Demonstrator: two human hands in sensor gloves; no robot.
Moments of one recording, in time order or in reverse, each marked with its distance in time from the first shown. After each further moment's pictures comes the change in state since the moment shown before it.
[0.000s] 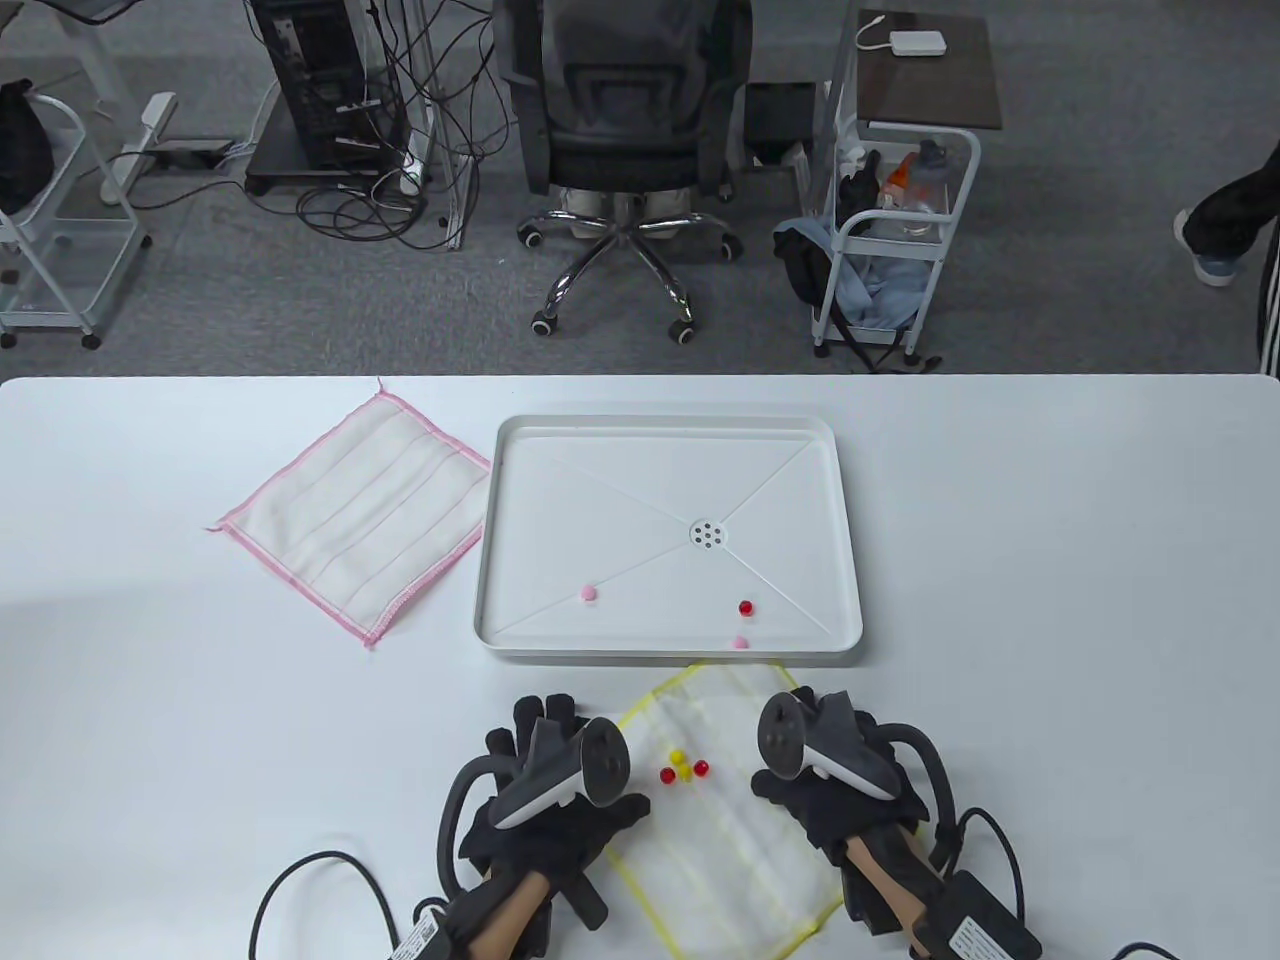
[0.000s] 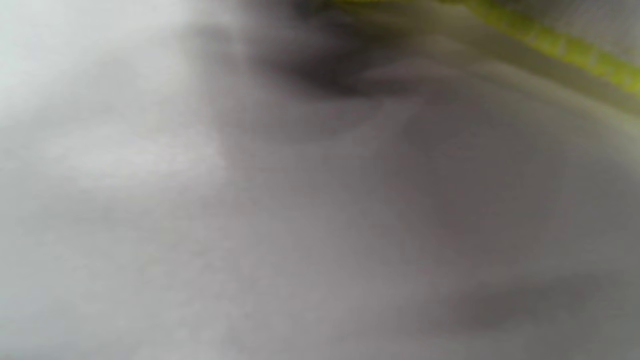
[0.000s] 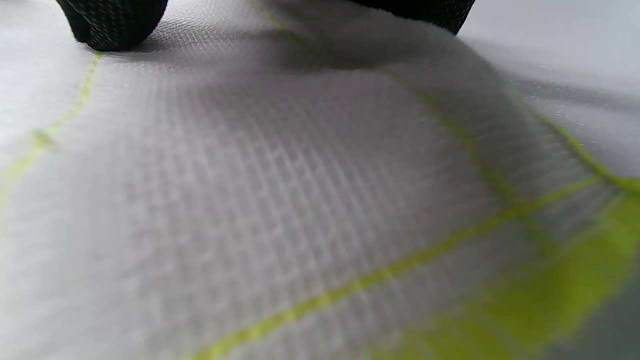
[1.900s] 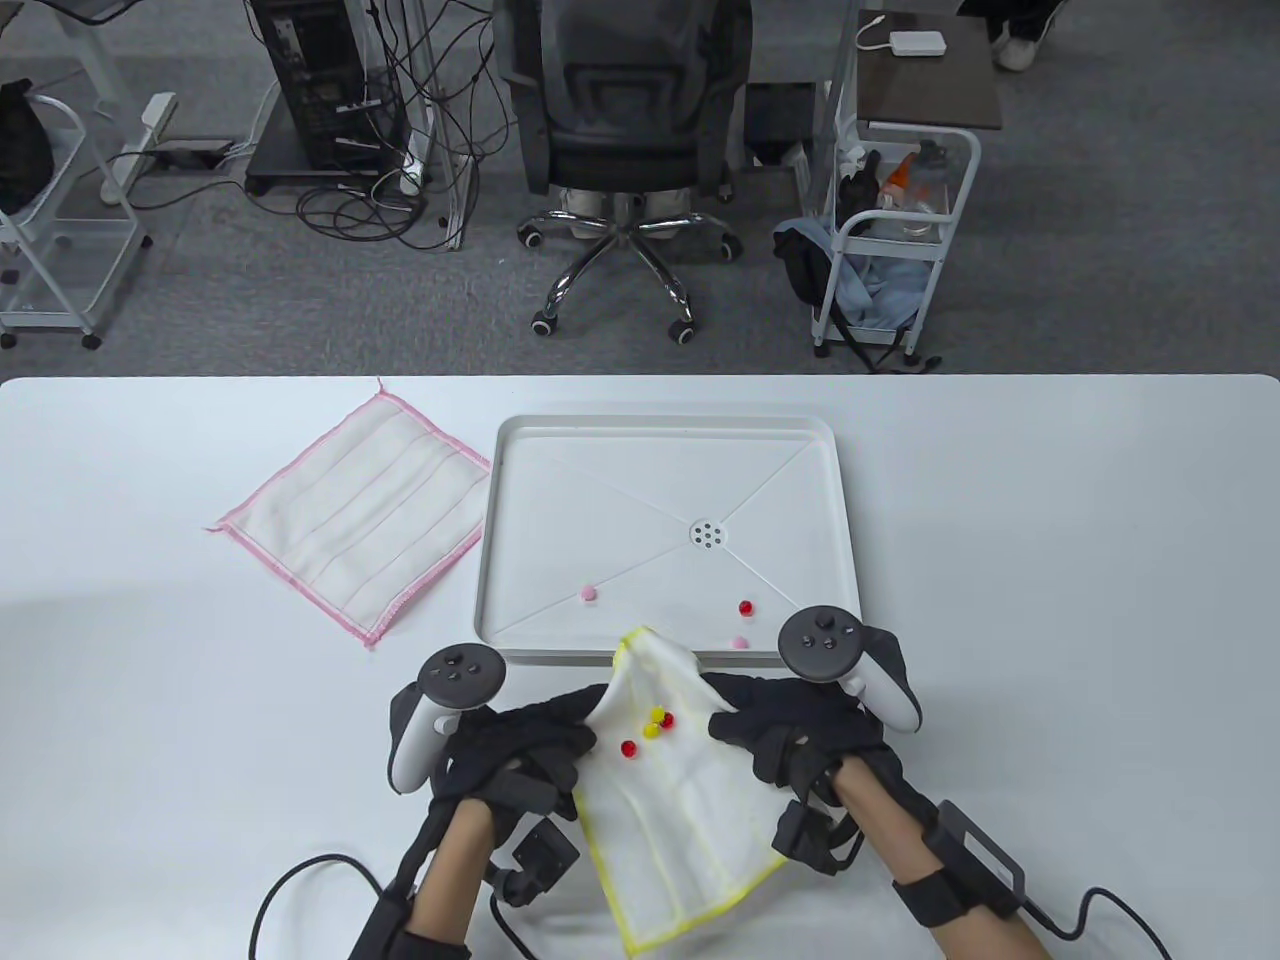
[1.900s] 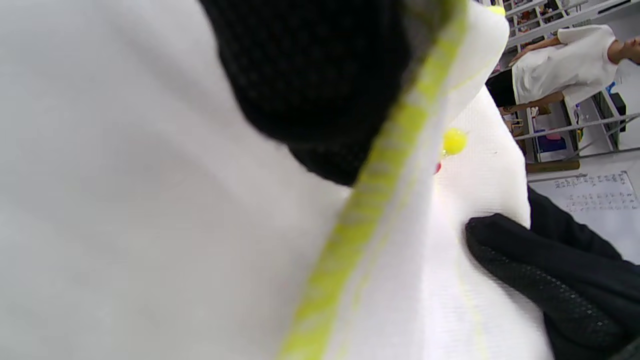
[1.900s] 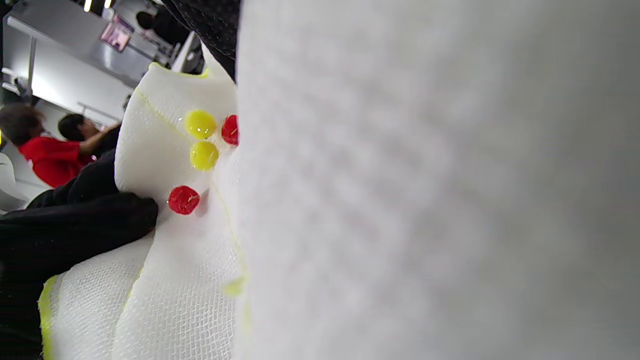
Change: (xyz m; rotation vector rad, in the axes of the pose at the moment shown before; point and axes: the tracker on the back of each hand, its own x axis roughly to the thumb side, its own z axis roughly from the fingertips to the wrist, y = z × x) left_hand -0.072 0.047 -0.009 -0.064 -0.110 1.083; right_hand 0.007 -0.061 -0.033 0.177 -0.338 -0.850
